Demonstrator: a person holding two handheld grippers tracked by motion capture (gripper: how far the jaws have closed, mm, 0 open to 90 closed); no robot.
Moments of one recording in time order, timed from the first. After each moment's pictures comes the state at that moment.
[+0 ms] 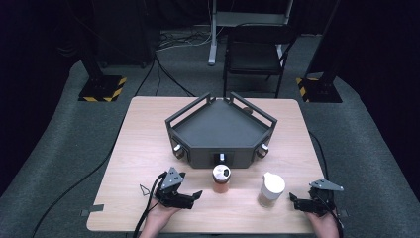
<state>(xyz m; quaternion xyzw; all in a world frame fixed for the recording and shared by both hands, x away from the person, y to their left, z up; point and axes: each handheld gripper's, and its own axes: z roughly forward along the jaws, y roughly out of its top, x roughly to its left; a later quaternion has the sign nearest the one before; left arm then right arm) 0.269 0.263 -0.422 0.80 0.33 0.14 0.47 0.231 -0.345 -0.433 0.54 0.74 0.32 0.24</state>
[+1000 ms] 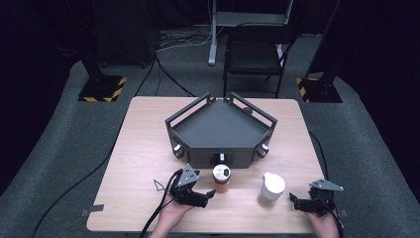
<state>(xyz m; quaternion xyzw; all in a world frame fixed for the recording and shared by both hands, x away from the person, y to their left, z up) 0.280 0.227 -0.418 0.81 0.30 0.13 0.48 0.231 -0.345 -0.433 0.54 0.74 0.32 0.24</state>
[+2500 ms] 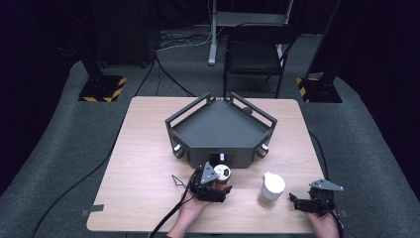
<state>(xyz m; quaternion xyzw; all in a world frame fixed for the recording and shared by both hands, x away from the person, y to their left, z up) 0.295 0.172 -0.433 0.82 0.30 0.15 0.47 0.231 -0.345 -0.433 0.53 0.74 0.32 0.24</state>
